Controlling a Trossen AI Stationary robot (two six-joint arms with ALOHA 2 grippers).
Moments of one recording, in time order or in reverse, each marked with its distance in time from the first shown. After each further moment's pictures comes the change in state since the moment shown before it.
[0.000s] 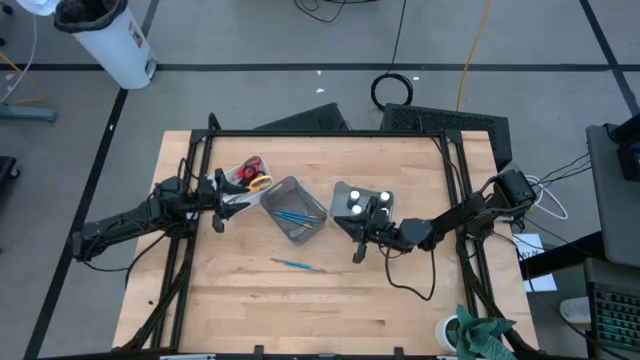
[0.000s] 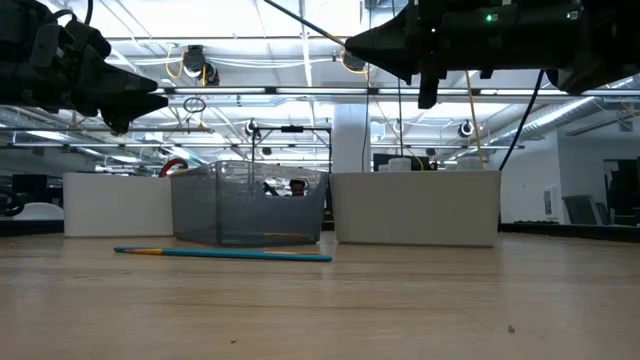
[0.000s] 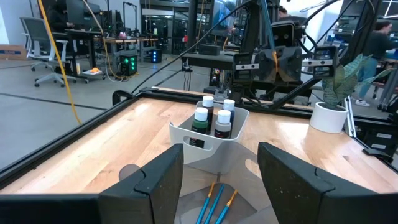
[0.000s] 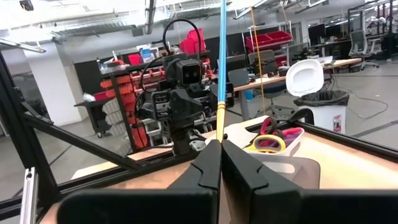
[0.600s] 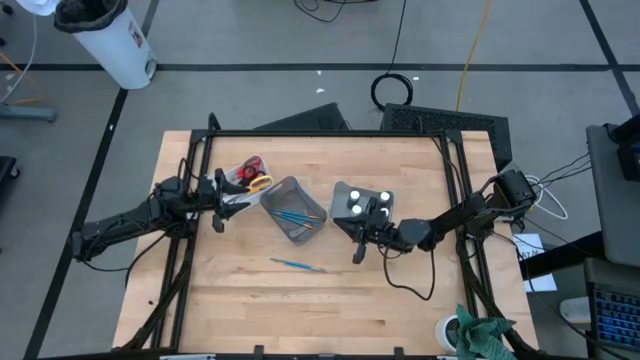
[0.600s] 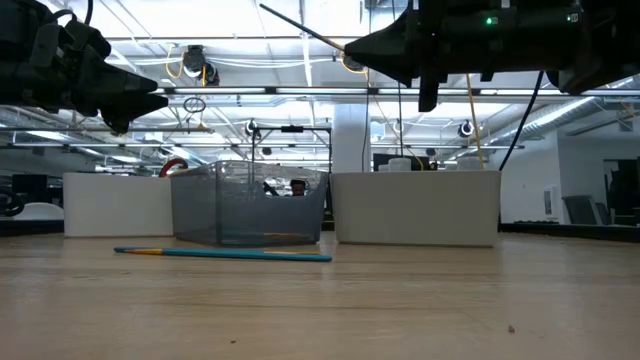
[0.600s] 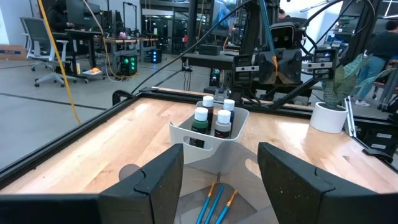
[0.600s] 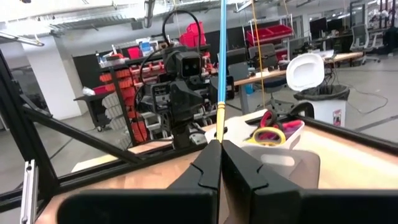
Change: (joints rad) left arm 0.000 0.000 0.000 0.000 0.000 0.000; right arm 0.000 0.000 0.000 -0.030 -0.004 0.012
